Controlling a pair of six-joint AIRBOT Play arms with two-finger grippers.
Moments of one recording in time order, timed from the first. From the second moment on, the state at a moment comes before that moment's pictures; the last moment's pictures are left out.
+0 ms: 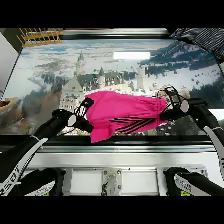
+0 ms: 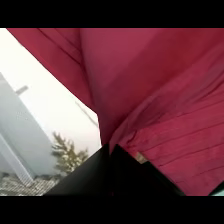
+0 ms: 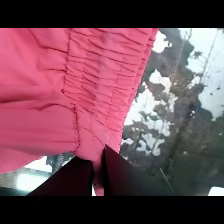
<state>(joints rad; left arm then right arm) -0.47 -1.23 0.73 1.53 -0.87 -1.48 0.00 -1.20 0.82 -1.60 0.94 1.38</state>
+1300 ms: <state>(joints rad) -0.47 -1.11 0.94 1.13 -0.99 -1.58 -0.52 -1.68 1.17 -0.91 1.27 0.96</state>
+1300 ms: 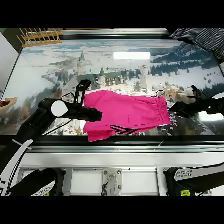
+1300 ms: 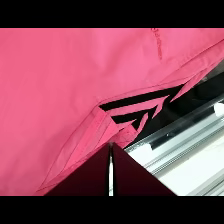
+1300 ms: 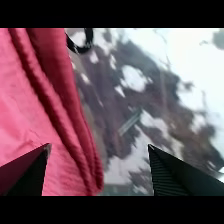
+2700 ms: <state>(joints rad) -0.70 -1.71 1.35 1.08 -0.80 -1.63 -0.11 -1.26 1.40 -1.30 1.56 1.37</state>
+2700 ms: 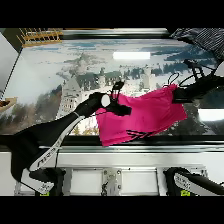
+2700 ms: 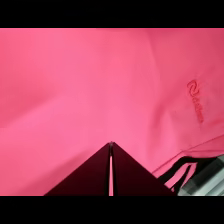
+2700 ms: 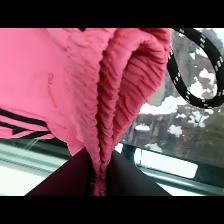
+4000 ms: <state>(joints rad) -0.37 -1.47 1.58 1.32 -1.02 -1.65 0.44 -1.25 1.44 -1.37 1.49 1.68</state>
